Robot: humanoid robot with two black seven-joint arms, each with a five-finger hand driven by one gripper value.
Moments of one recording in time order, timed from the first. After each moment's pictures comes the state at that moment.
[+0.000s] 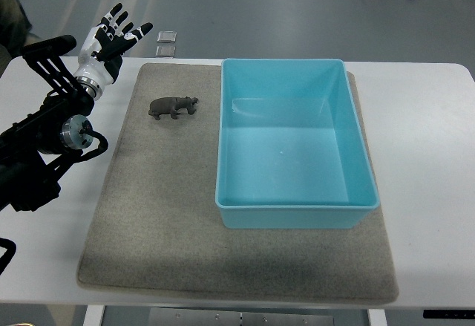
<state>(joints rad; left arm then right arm) -0.80 0.32 -0.69 -0.74 0.15 0.07 -0.39 0.04 0.00 -0.01 0.09 -0.06 0.19 0.08</state>
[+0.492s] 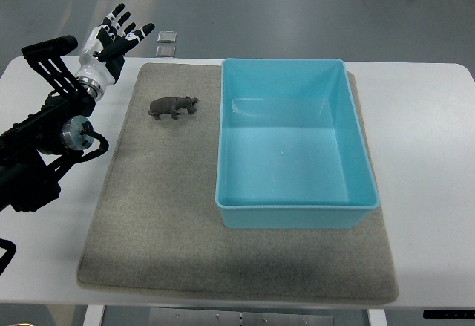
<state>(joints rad) -0.79 0.32 -0.69 -0.76 0.16 0.06 -0.38 0.04 0.00 -0.01 0.09 -0.06 0.19 0.08</state>
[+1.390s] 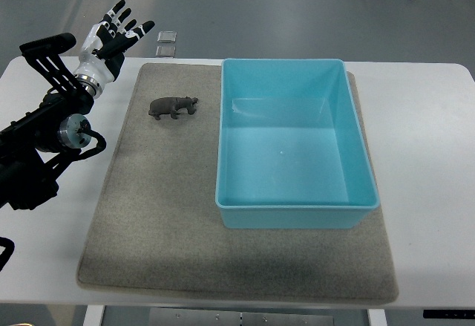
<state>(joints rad) -0.80 0.33 -0.69 -0.74 0.16 0.04 -0.39 0.04 0.00 -0.01 0.09 -0.06 0.19 0.08</state>
